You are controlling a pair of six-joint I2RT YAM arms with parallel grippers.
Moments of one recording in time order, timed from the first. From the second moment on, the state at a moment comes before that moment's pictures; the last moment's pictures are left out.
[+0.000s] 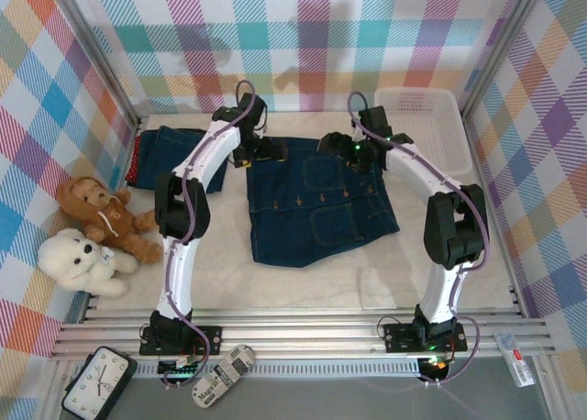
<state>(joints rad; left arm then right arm) -0.34 2.28 2.17 -1.09 0.12 -0.40 0.33 1.88 1.52 -0.49 -0.34 0.62</state>
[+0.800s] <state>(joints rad) -0.24 2.56 2.41 -0.96 0.01 -0.34 0.39 1.95 1.36 -0.43 -0.37 0.70</state>
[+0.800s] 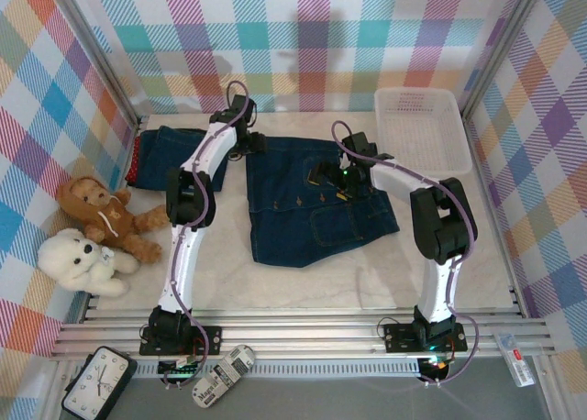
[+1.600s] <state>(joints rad) -0.24 2.25 2.44 -0.88 0.08 -0.34 0.39 1.71 1.21 -0.43 -0.20 0.67</state>
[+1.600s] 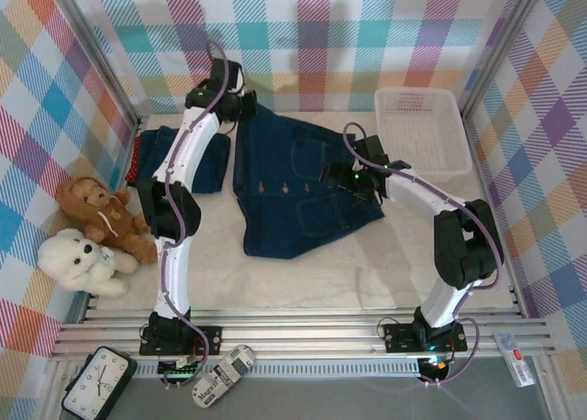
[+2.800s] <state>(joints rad) -0.51 1.61 1.19 -0.71 -0.05 -0.35 0.39 1.89 1.17 -0.28 -0.15 0.93</state>
